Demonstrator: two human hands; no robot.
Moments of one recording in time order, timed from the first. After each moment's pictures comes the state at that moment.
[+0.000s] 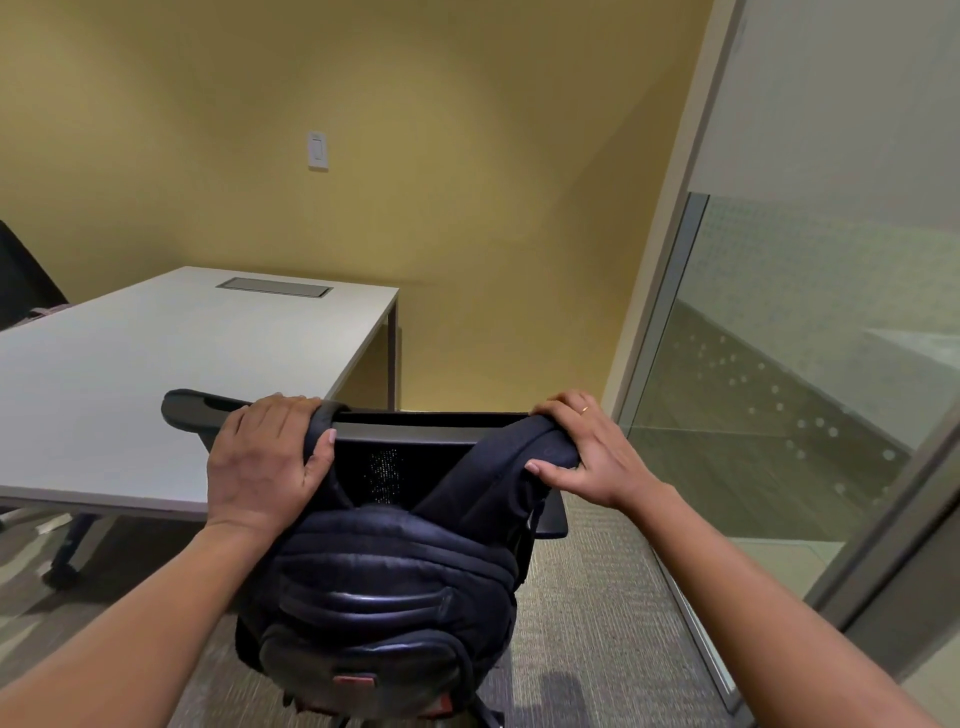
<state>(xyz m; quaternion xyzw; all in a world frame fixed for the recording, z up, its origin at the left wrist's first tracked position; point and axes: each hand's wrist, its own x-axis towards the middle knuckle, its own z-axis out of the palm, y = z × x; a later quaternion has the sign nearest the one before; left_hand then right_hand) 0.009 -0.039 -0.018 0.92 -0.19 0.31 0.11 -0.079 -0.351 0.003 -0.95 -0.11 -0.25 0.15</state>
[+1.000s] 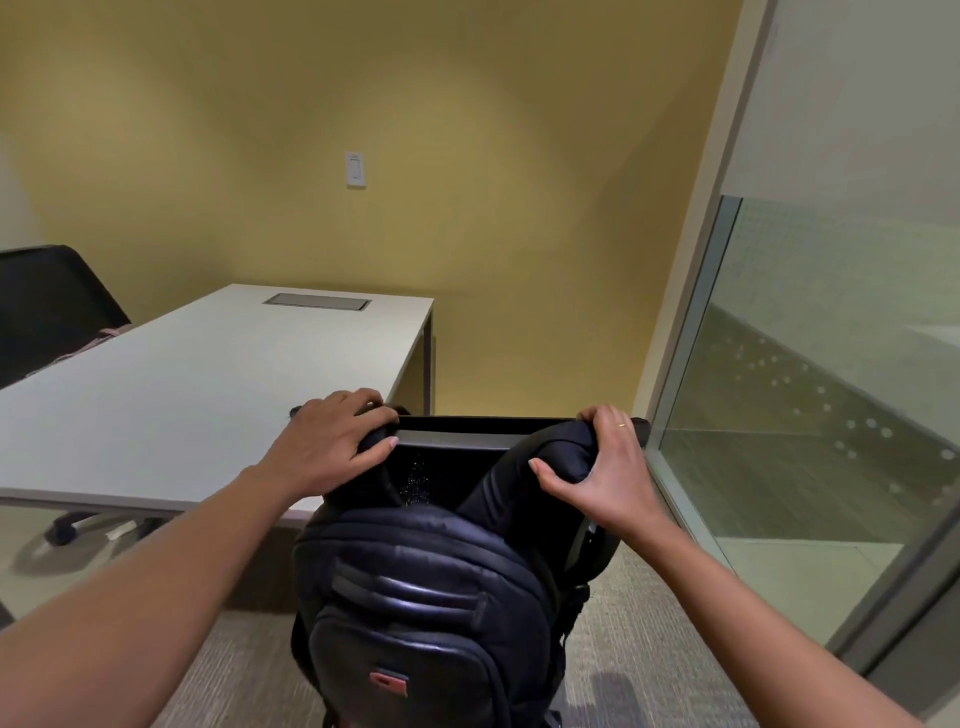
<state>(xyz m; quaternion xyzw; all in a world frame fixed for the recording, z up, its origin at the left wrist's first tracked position) 0.061 0.036 0.021 0.90 -0.38 0.19 0.03 -0.083 -0.230 0.013 -0.90 0.04 -0.35 0.26</state>
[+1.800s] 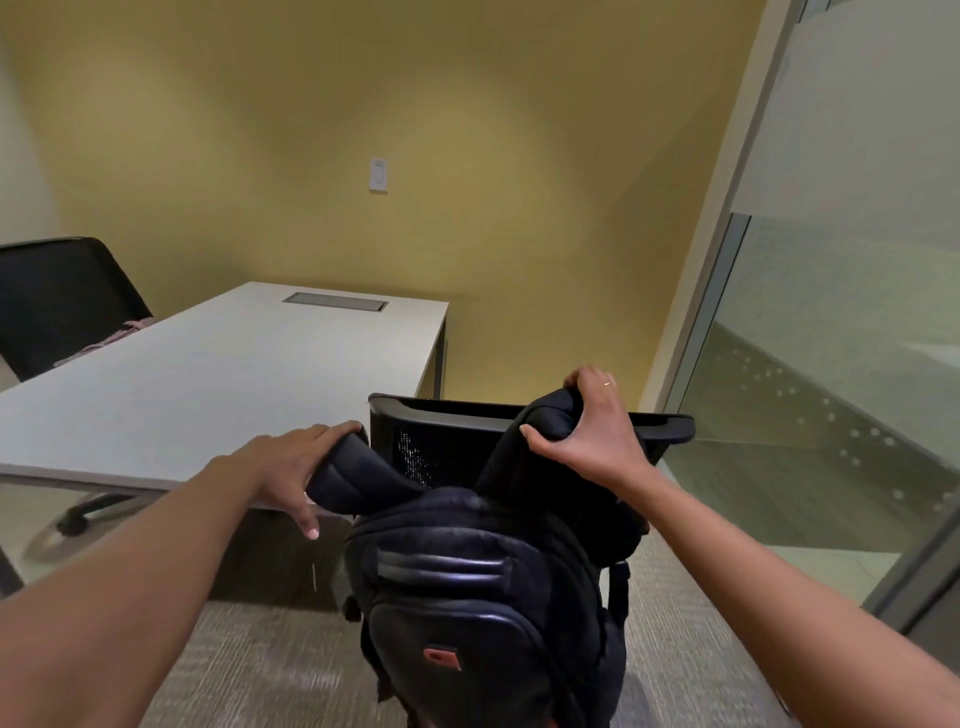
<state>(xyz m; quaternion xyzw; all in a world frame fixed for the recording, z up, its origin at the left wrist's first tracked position) 0.095 0.161 -0.005 0.93 -0.35 -0.08 0.00 -0.058 -0.150 0.044 -0.91 0.00 -0.35 0.23</state>
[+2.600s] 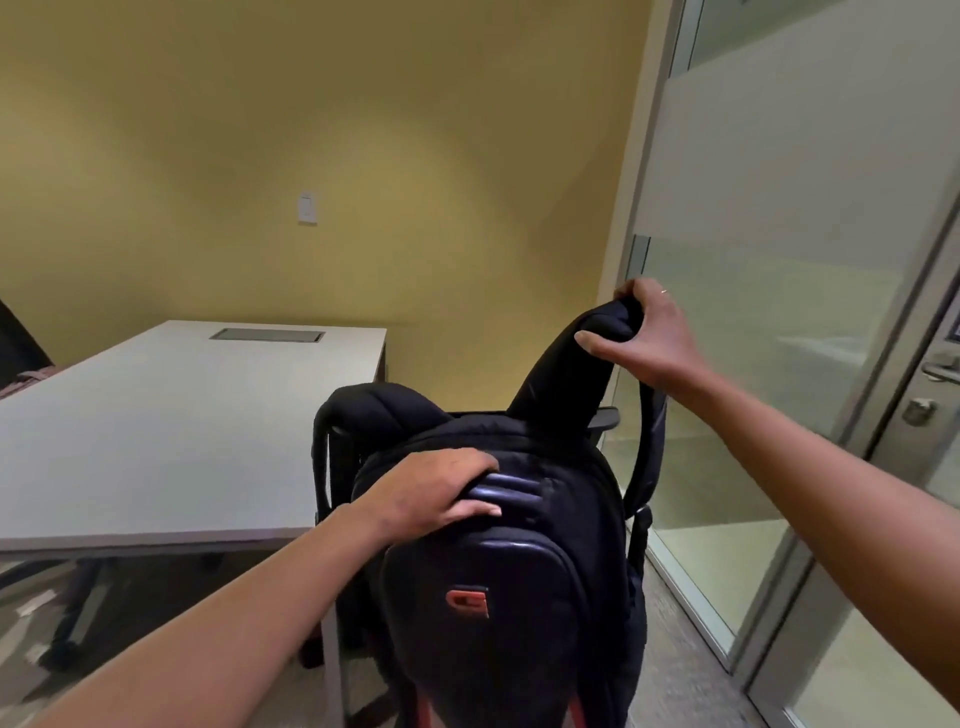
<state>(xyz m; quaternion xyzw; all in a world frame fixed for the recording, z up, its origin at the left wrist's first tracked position) -0.037 0.041 0.033 0.76 -0.61 0.15 0.18 -0.135 -0.192 0.152 -0.88 0.06 -0.42 0.22</state>
